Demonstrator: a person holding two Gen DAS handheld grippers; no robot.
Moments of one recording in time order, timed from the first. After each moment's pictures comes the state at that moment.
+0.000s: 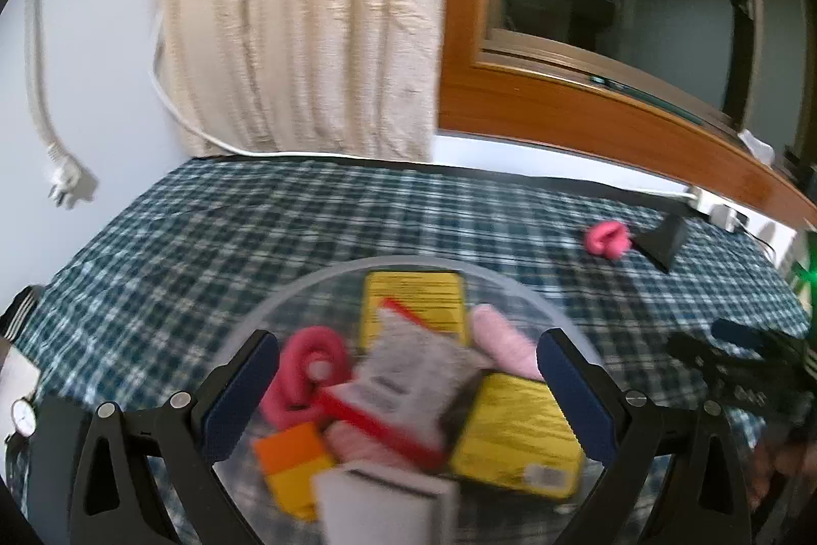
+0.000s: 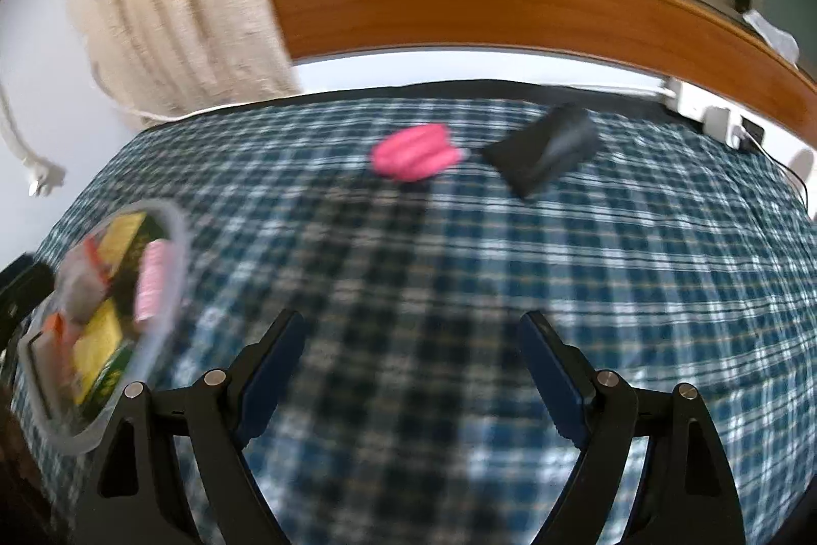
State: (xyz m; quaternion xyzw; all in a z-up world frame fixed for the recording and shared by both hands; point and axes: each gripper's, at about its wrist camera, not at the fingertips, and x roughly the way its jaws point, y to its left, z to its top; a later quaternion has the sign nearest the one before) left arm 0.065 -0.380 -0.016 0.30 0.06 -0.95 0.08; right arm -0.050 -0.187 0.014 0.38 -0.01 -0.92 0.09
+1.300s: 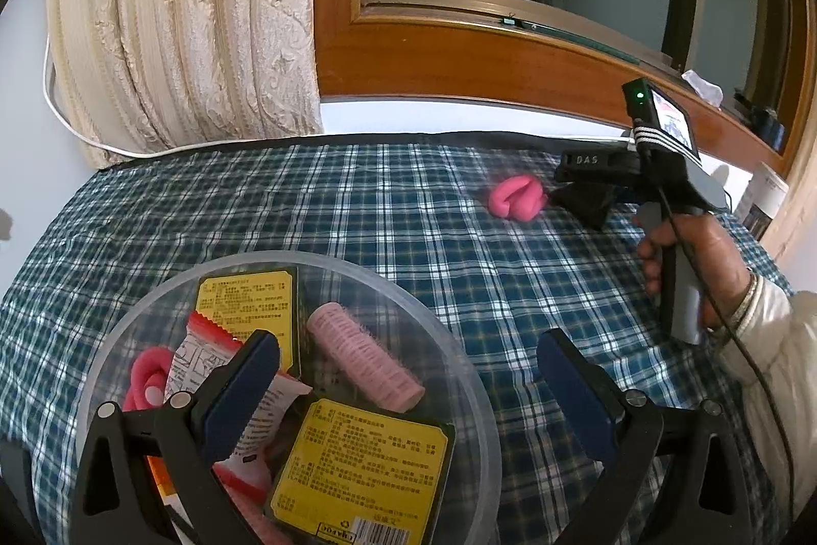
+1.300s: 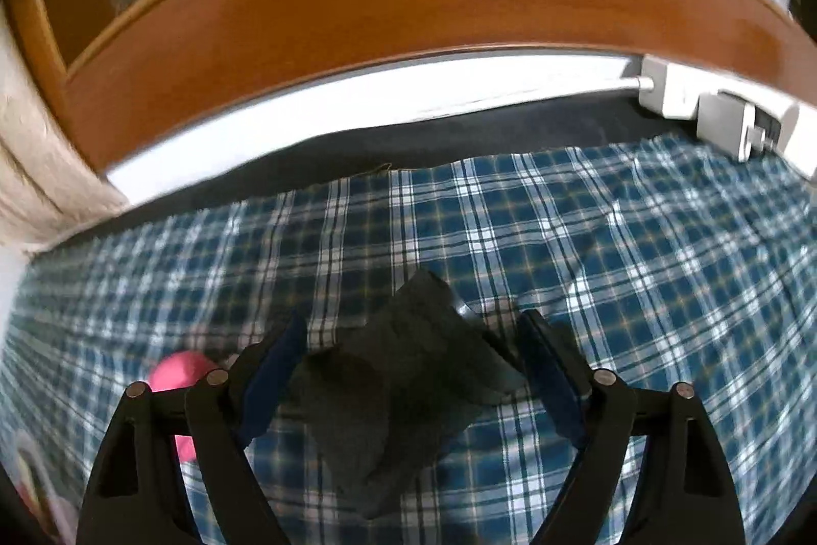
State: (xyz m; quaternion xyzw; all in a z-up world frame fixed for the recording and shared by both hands) left arm 0.026 -0.318 -0.024 0.35 0.03 -0.94 -0.01; right arm -0.237 -0.129 0.004 0.42 -0.07 -0.90 -0.01
